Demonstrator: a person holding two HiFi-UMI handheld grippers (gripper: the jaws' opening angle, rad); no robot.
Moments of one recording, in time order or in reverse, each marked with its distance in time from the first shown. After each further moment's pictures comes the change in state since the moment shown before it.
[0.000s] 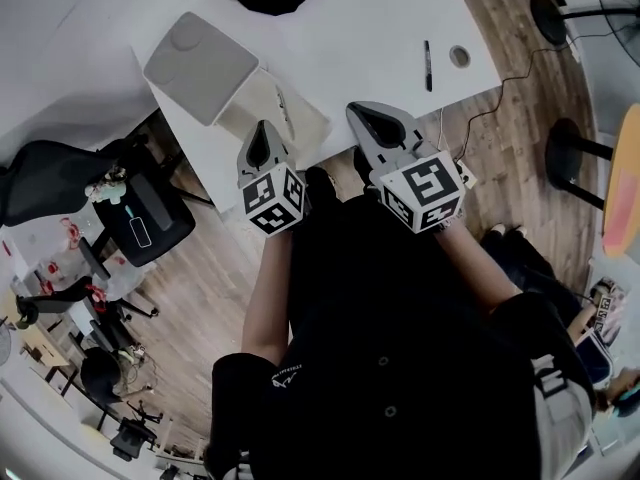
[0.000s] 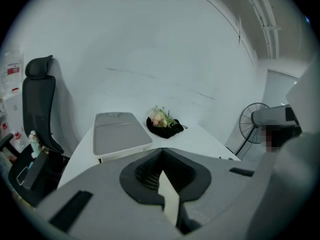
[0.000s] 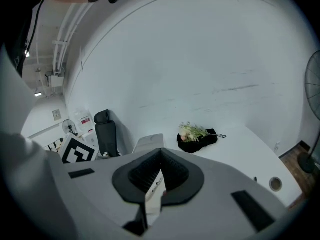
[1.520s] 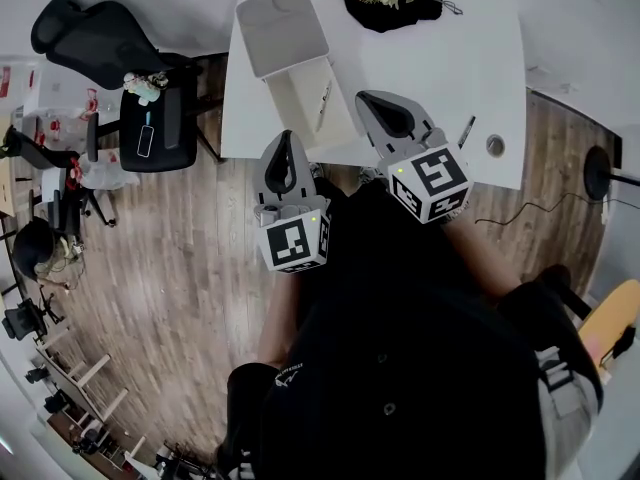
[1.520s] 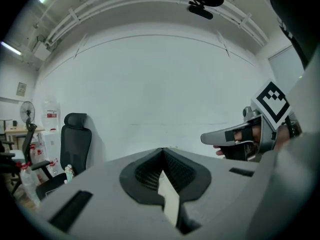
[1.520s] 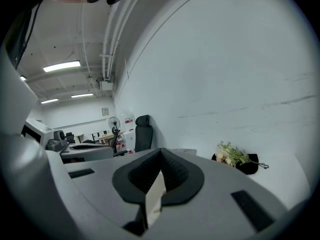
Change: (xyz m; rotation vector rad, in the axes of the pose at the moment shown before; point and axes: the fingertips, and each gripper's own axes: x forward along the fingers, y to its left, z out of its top) left arm -0.144 -0.075 0.060 0.111 -0.446 0.348; right arm 0.001 0.033 0.049 -0.228 -0.090 0.494
